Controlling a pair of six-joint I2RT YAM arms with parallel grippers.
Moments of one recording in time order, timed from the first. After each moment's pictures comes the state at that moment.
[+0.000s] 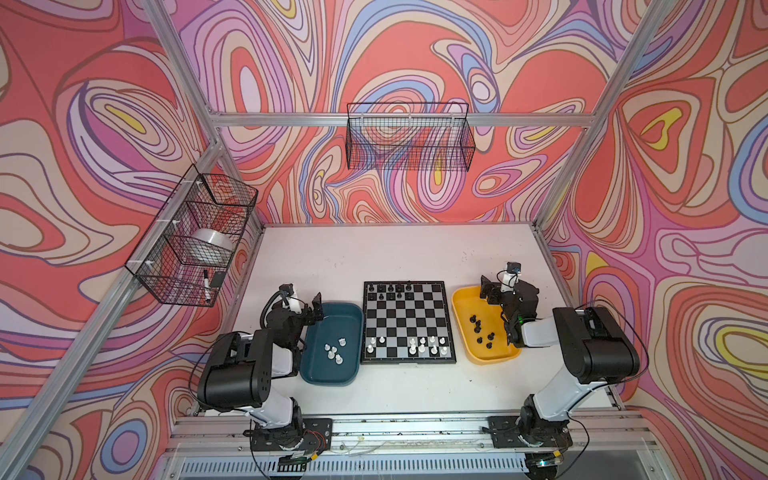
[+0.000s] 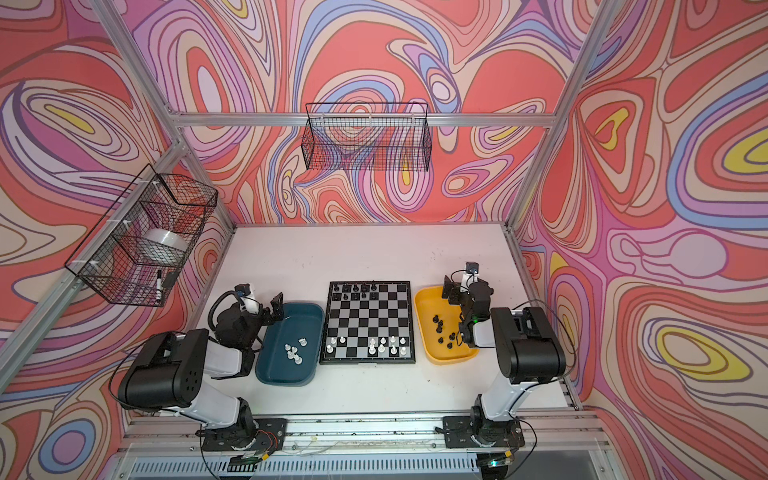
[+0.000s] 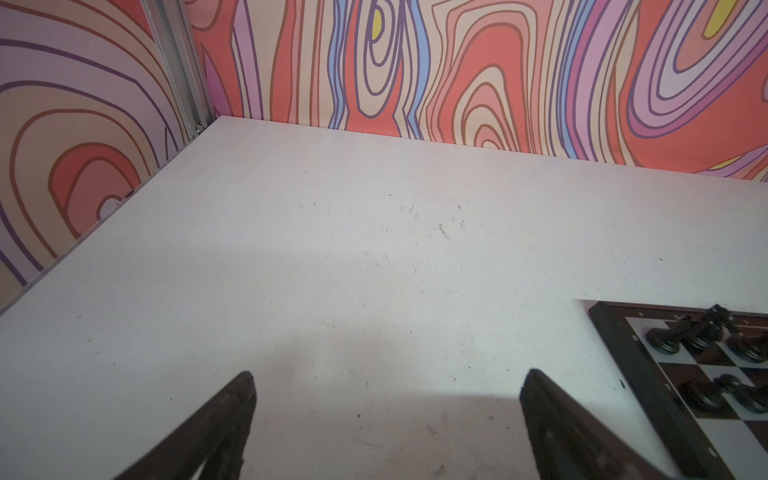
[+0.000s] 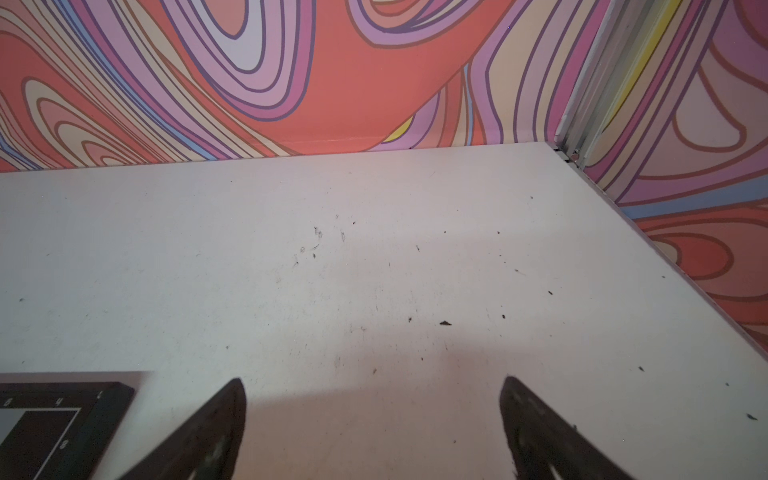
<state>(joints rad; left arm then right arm) 0.12 1.55 0.20 1.11 0.16 -0.11 -0.01 1.70 0.46 0.95 -0.02 0.05</state>
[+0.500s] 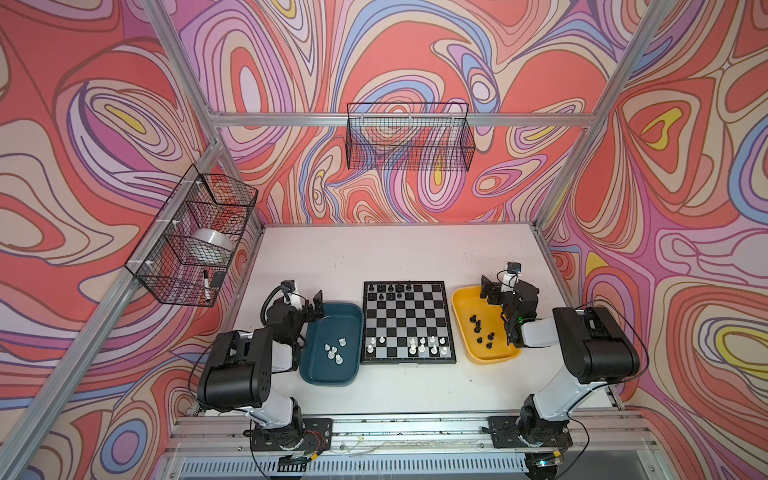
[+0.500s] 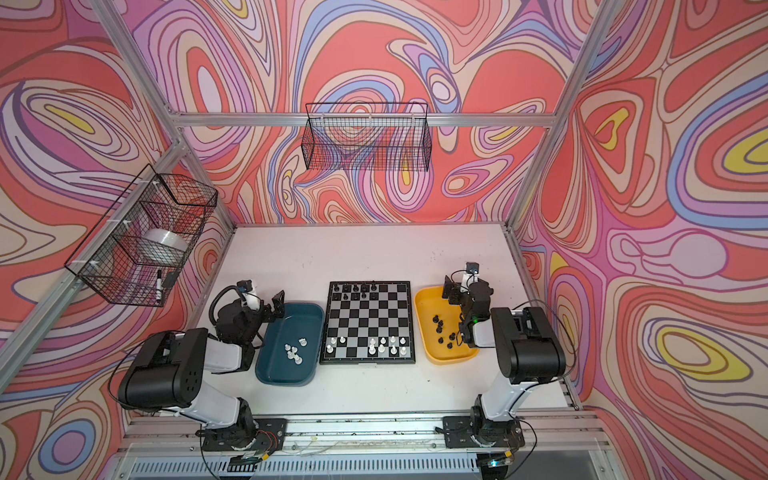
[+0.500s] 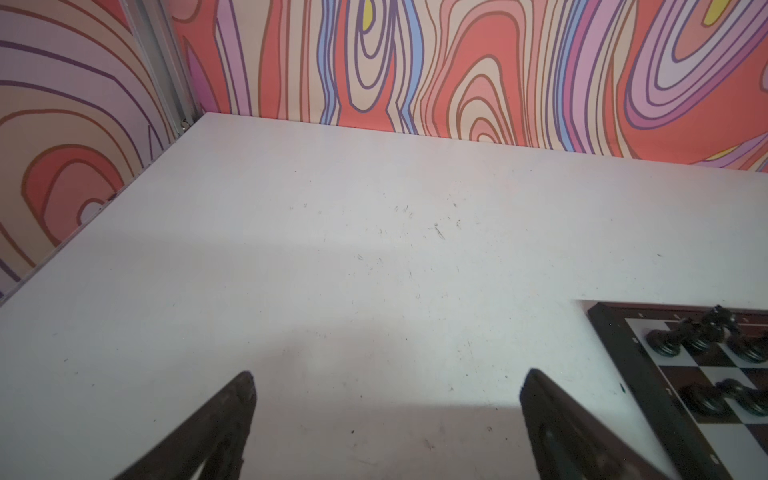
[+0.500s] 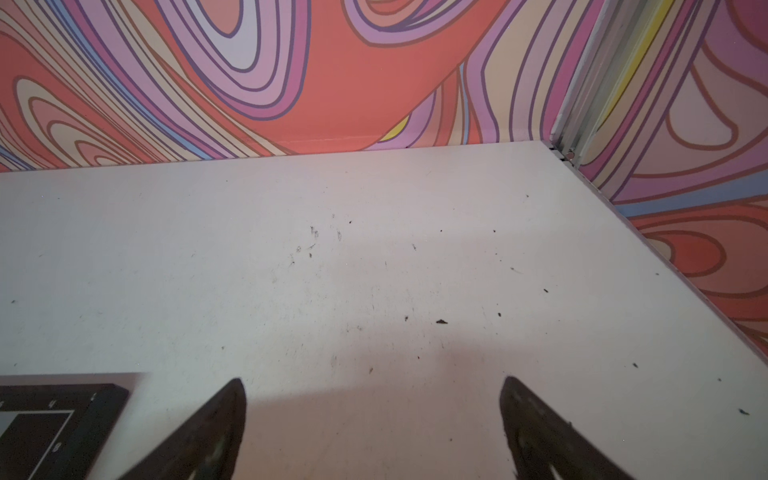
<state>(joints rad) 0.12 1.55 0.26 1.02 0.19 -0.09 -0.01 1.70 0.46 0.95 0.00 0.05</state>
